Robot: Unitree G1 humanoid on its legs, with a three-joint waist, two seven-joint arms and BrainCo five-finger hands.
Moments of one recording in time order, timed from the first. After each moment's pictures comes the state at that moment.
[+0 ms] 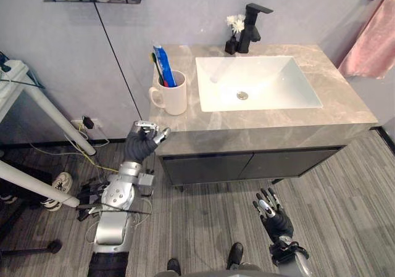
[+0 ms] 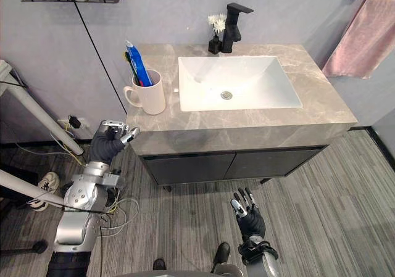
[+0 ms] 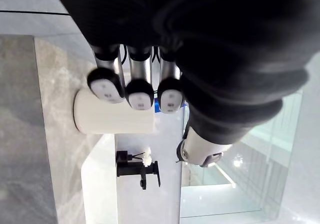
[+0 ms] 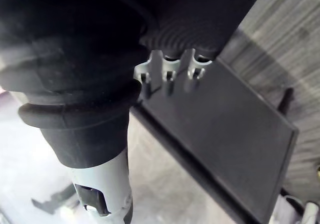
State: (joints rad) left arm -0.12 0.22 0.05 -0.16 -0.14 -0.03 -0.06; right arm 0.47 0.05 -0.04 -0.02 0.69 0.03 0.16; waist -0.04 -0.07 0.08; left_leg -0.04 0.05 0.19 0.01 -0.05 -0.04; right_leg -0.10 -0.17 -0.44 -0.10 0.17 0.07
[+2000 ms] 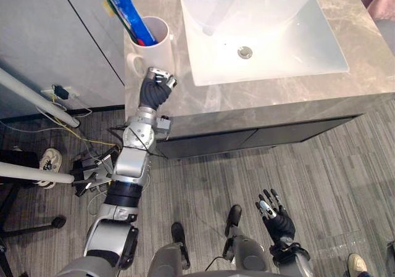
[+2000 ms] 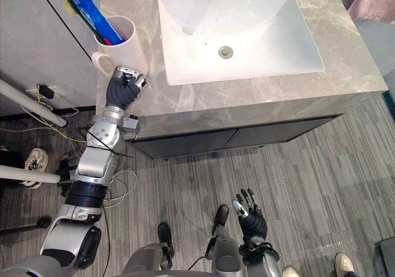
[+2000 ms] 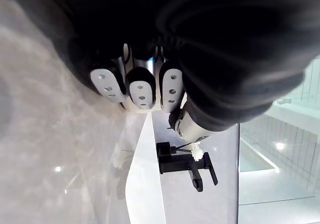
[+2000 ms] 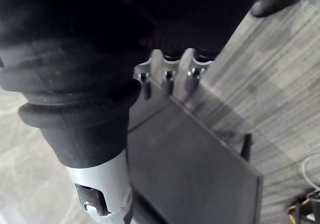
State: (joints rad) left arm -0.59 0.29 -0.03 0.15 -0.07 -0.01 0.07; right arm 0.48 0.06 -0.03 -0.02 0.67 0.01 0.13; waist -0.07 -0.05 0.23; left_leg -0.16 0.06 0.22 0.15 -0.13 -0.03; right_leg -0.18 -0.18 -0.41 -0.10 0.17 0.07
